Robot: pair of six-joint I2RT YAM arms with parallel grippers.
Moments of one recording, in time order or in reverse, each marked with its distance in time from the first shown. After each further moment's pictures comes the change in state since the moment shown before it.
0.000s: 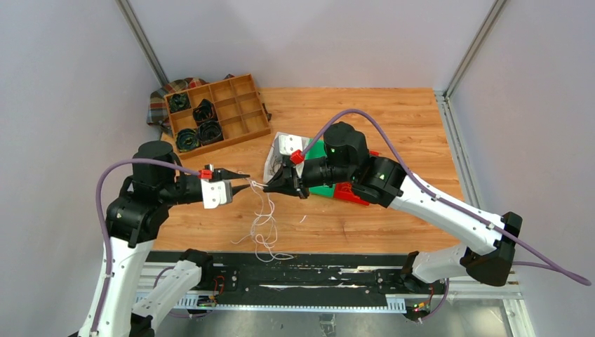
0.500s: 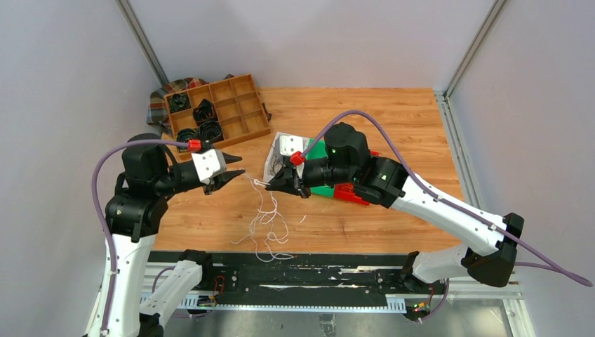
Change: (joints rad) left arm 0.111 0.015 0.014 0.143 -0.050 -0.301; right arm 0.002 -0.011 0.000 -0.027 0.045 -0.024
